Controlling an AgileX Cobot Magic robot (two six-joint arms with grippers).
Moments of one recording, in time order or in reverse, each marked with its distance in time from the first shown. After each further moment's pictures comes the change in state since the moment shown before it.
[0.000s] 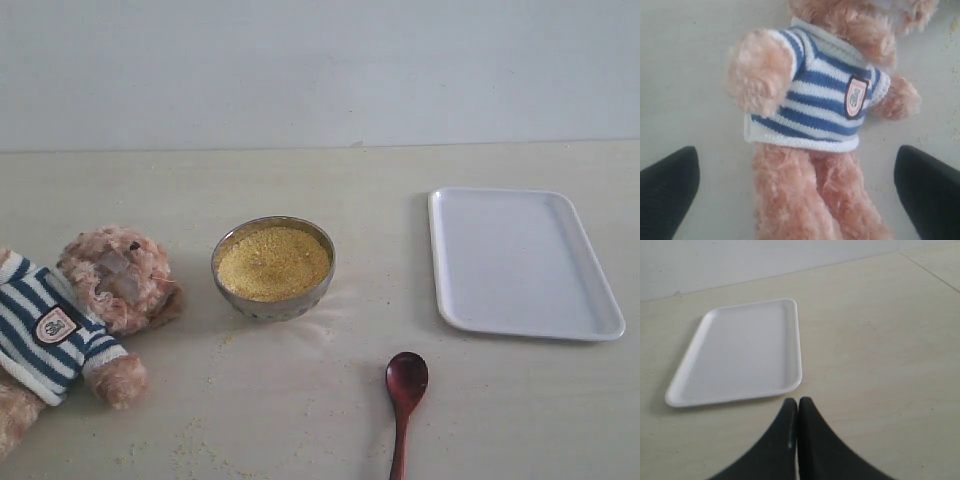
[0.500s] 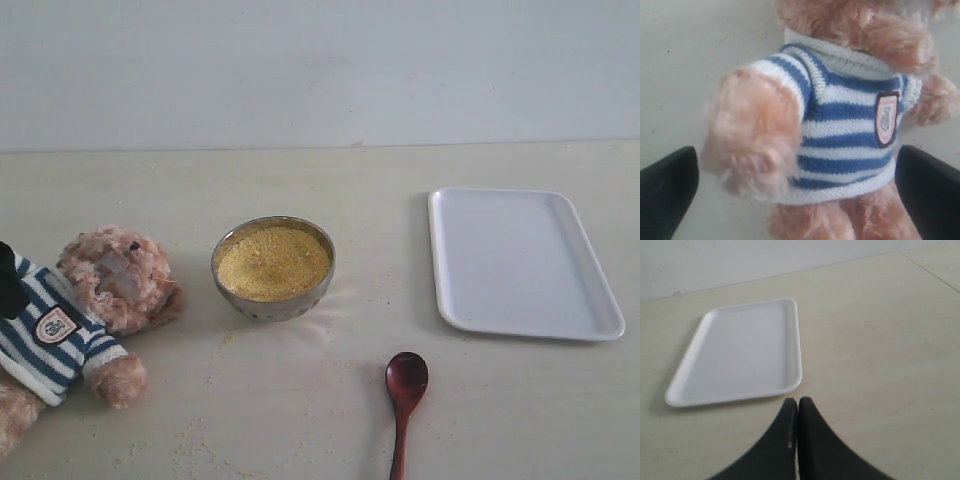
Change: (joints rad) left arm 0.000 0.199 0.000 -0.015 -0.125 0.208; right arm 0.000 0.000 0.000 0.000 0.000 0.000
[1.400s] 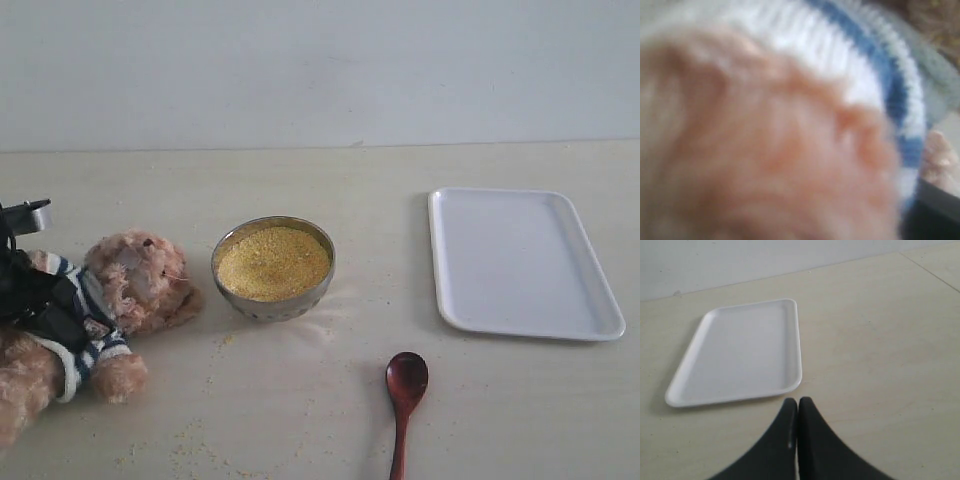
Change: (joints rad) left arm 0.023 0.323 -0.012 -0.277 -0.025 -0.040; right arm 0.000 0.000 0.000 0.000 0.000 0.000
